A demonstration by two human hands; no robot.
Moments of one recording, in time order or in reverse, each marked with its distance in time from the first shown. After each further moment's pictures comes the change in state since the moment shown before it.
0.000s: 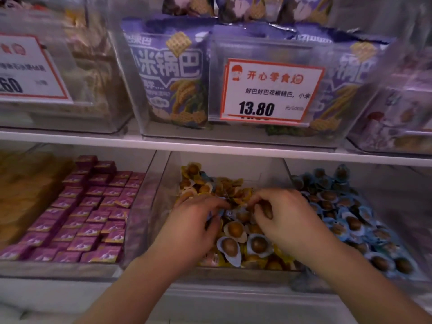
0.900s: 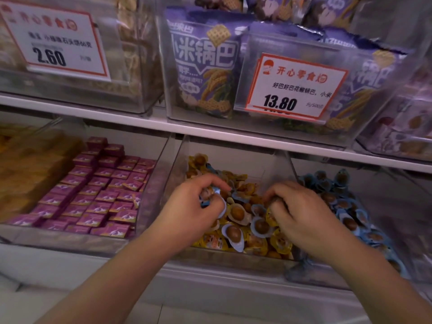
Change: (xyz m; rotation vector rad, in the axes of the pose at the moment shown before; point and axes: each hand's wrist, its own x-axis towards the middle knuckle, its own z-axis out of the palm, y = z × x) left_hand -0.011 0.001 -0.017 -0.545 0.060 -0.190; right_hand -0.015 -0.001 -0.019 -0.004 -0.067 -0.063
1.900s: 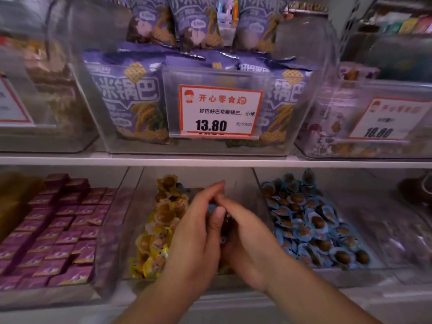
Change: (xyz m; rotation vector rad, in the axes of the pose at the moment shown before) left_hand -0.005 0.037 0.064 0.046 0.197 0.287; right_hand 0.004 -0.049 0.024 1.754 -0.007 0.628
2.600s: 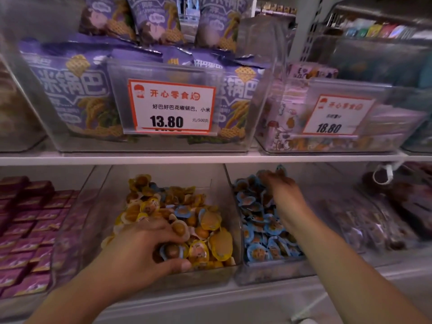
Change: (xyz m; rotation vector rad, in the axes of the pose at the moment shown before) left_hand 0.004 -0.042 -0.044 0.483 -0.552 0.066; right_hand 0.031 -0.081 -0.126 -0.582 0.688 -0.333
